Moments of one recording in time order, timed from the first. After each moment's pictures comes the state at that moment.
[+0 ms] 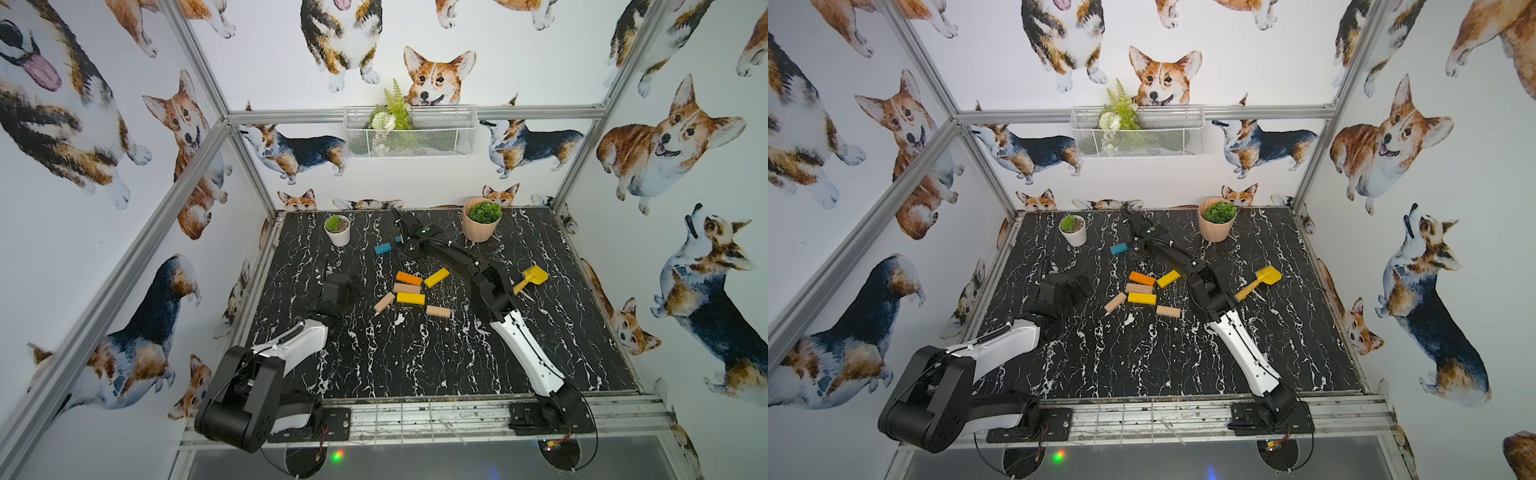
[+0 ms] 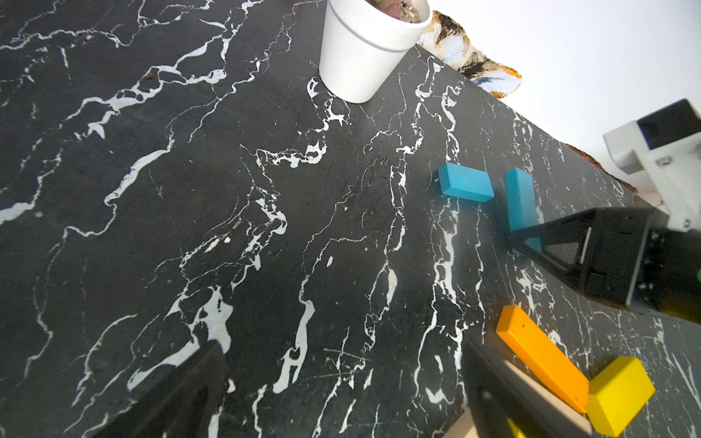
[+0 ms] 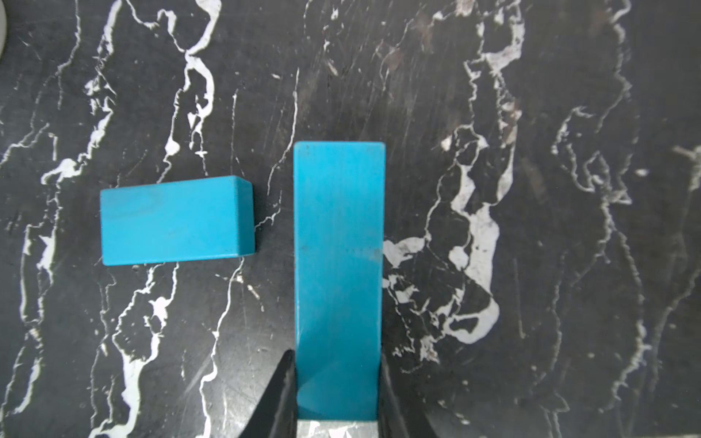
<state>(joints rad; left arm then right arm) -0.33 1.32 0.50 0.18 -0.28 -0.68 0.69 2.69 2.50 -0.85 0.10 0.35</state>
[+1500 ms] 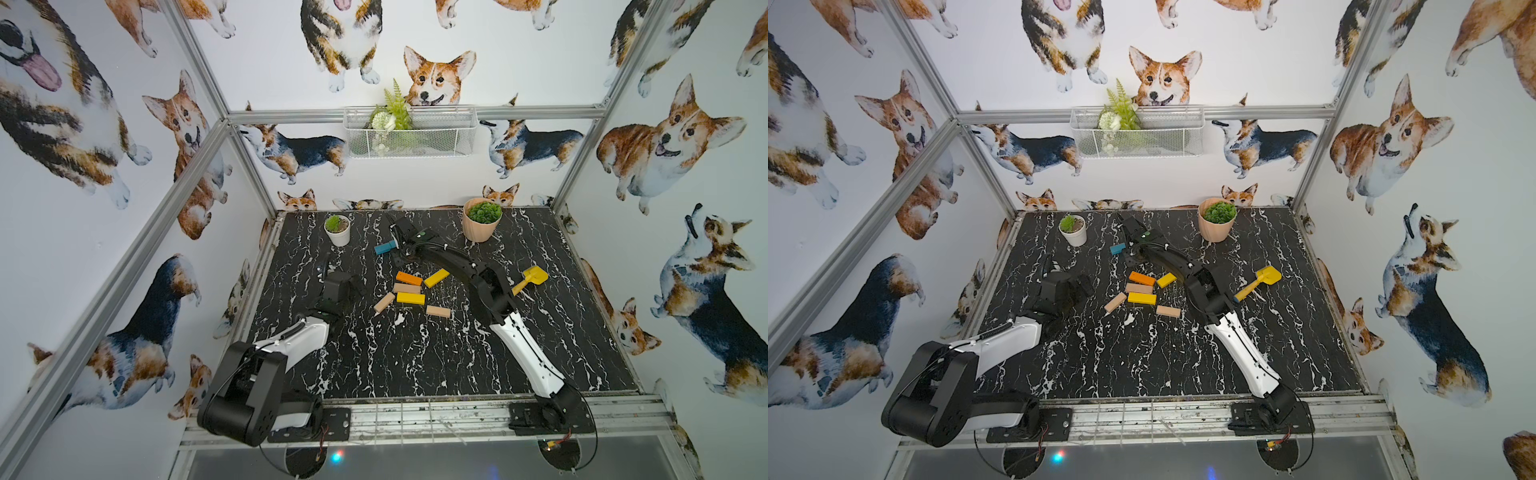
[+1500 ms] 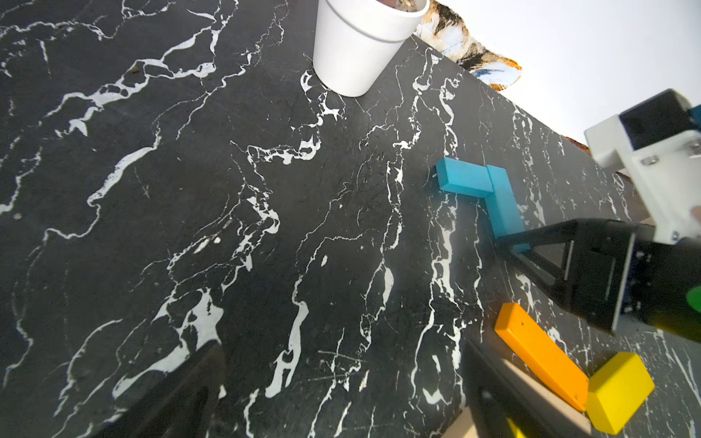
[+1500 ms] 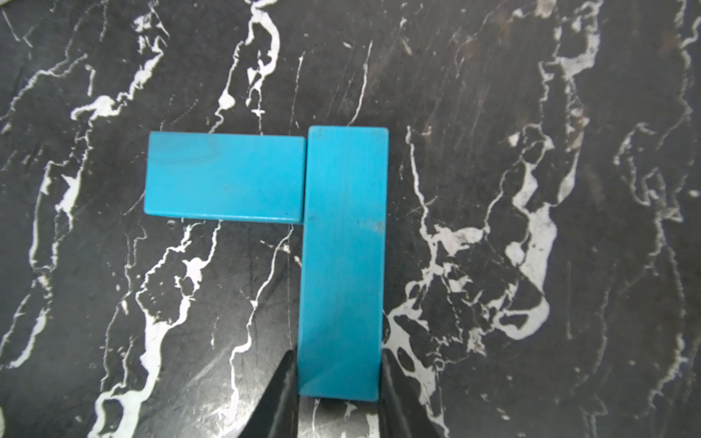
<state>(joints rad) -0.33 1.35 0.52 0.18 -0.27 -0.68 0.73 2.66 2.42 -0.80 0.11 0.24</state>
